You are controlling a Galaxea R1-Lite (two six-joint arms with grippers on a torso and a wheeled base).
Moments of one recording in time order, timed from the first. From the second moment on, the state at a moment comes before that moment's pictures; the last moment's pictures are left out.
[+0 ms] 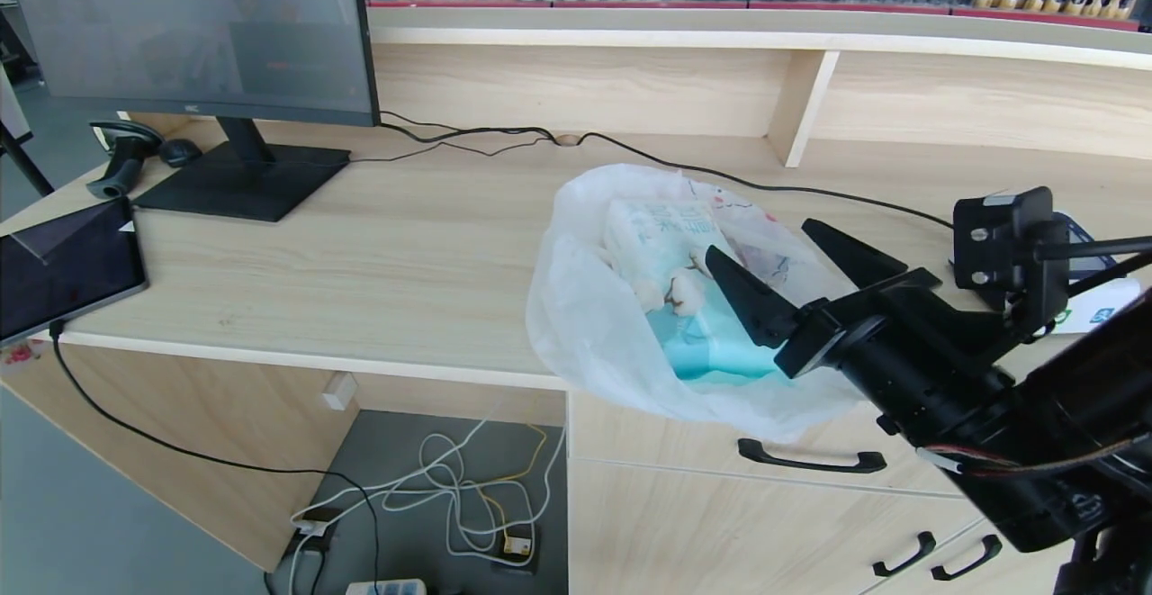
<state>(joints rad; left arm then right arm) 0.00 0.00 0.00 0.00 0.00 -0.01 0.67 1.66 -0.47 -1.53 -0.17 -0.05</state>
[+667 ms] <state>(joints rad) 0.00 0.00 0.00 0.00 0.00 -0.01 0.63 1.62 -0.42 -1.52 -0.15 -0.06</state>
